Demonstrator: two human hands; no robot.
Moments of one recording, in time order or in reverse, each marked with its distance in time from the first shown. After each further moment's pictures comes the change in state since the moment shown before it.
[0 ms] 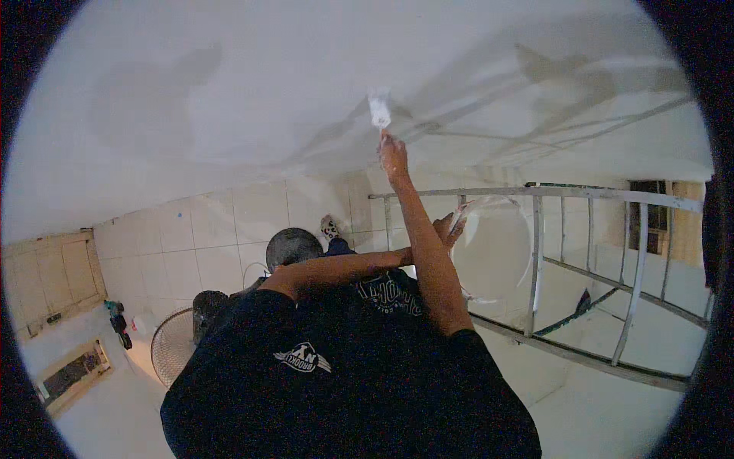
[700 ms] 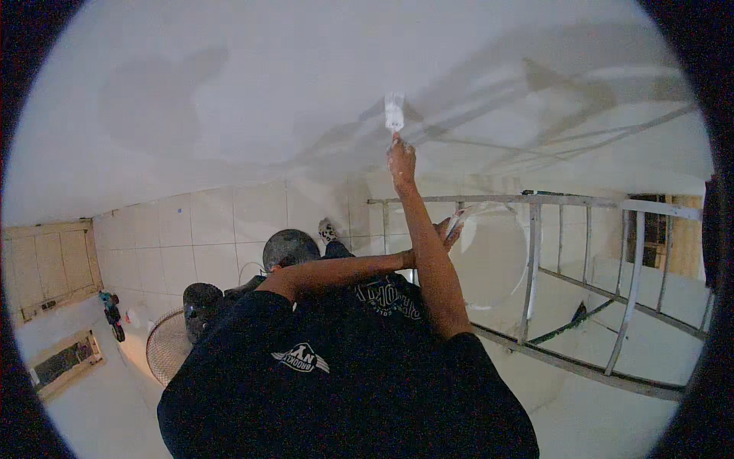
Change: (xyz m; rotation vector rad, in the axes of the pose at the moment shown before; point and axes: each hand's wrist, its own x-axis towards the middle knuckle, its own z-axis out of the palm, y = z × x) left_hand -0.007 0.010 -0.010 -0.058 0.195 0.217; right_hand -0.017 0.001 -0.018 0.071 0.014 0.104
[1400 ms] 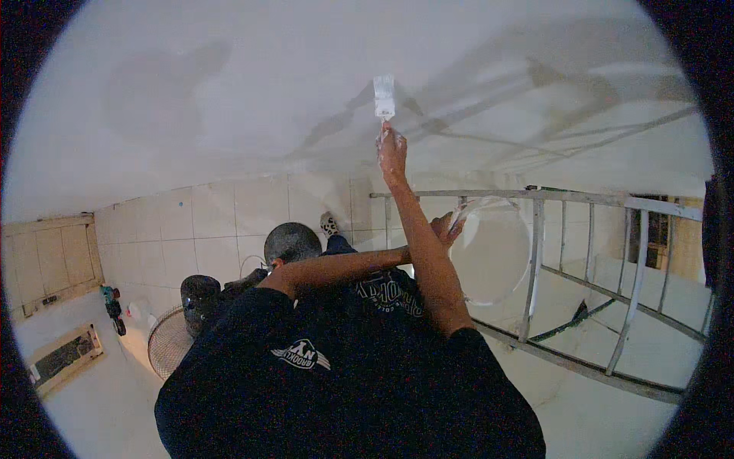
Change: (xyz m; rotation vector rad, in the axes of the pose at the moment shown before) left_hand 0.003 -0.002 -0.003 0.175 -0.217 -0.405; right_hand -0.013 -0.048 0.038 0.062 -0.130 -0.085
